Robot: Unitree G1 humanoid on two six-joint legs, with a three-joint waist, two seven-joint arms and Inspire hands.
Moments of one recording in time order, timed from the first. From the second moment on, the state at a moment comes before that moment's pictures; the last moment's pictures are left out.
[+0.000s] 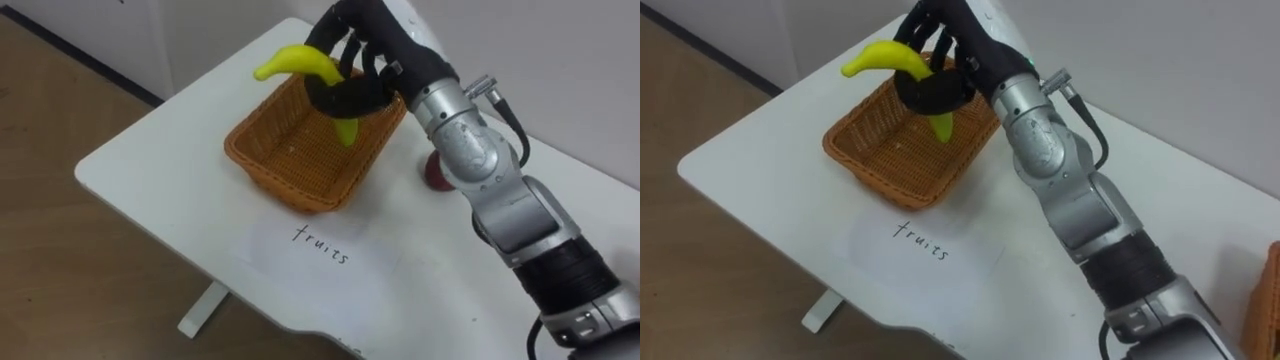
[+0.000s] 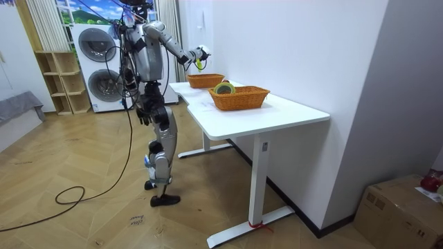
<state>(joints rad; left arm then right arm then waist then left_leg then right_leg) 0.24 0.26 0.09 0.86 0.50 0.14 0.13 -0.59 -0.35 0.41 0.16 -0.25 0.06 -0.05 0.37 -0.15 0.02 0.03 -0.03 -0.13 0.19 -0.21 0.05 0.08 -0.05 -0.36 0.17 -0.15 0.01</state>
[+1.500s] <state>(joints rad) 0.23 0.25 0.10 0.87 0.50 0.15 0.14 -0.59 -0.35 0.42 0.35 -0.24 0.02 -0.10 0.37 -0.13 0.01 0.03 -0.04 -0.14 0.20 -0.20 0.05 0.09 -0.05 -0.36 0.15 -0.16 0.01</state>
